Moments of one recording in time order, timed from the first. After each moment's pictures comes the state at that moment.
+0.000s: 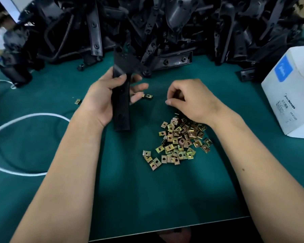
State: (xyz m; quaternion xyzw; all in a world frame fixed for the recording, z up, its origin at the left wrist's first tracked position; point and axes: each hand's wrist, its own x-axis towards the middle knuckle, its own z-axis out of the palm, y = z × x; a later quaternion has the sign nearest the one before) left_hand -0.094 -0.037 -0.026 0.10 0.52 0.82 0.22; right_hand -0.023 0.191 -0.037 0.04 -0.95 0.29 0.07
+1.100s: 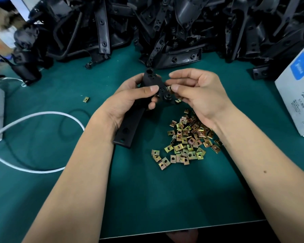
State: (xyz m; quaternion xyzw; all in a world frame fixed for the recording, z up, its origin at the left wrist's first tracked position) left_hand -0.084 -0.025 -0.034 0.16 0.54 0.77 0.30; right_hand -0.016 0.166 -0.031 -0.07 -0.67 0.73 0.08
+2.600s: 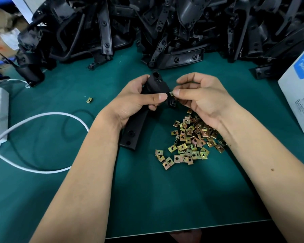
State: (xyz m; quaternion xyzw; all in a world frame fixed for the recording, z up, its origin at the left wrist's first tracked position) left_hand -0.087 -0.025 -0.037 0.21 0.62 0.70 0.27; right_hand -0.014 0.165 -0.027 -0.13 -0.63 0.77 0.03
